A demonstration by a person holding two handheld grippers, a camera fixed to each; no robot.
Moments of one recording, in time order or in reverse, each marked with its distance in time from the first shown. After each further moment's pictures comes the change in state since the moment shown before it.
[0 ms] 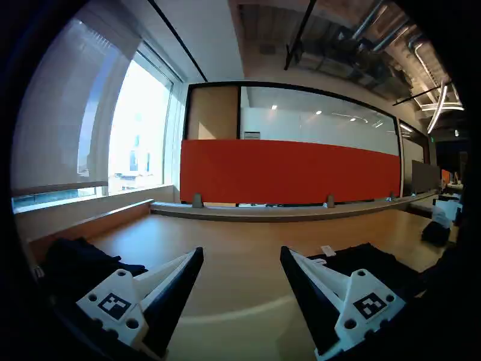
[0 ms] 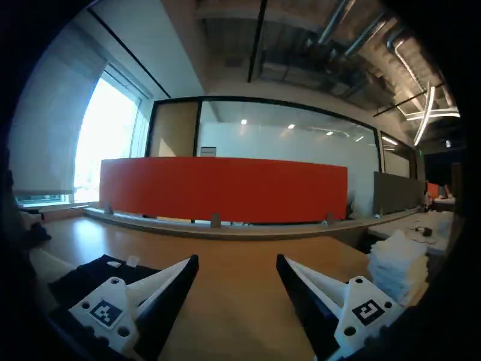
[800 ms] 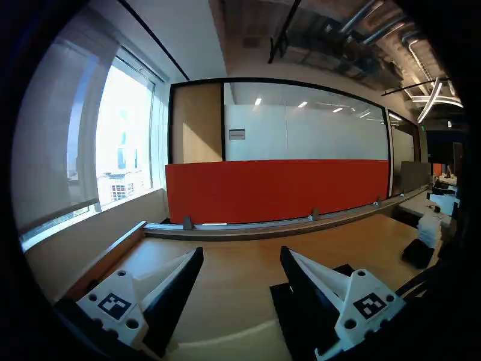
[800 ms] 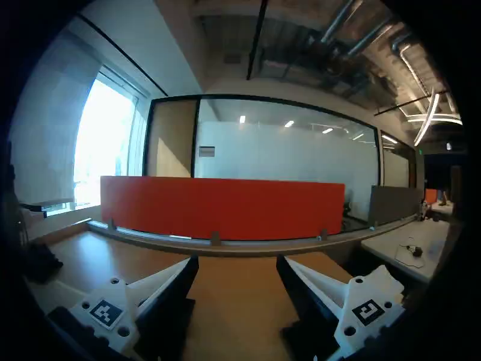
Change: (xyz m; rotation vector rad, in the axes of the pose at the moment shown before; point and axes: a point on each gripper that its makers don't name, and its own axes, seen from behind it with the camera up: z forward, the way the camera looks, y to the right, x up) left arm 0.142 0.026 -0.010 -0.078 -0.076 0.071; right arm 0.120 0.003 -0.016 -0.002 -0.052 -0.002
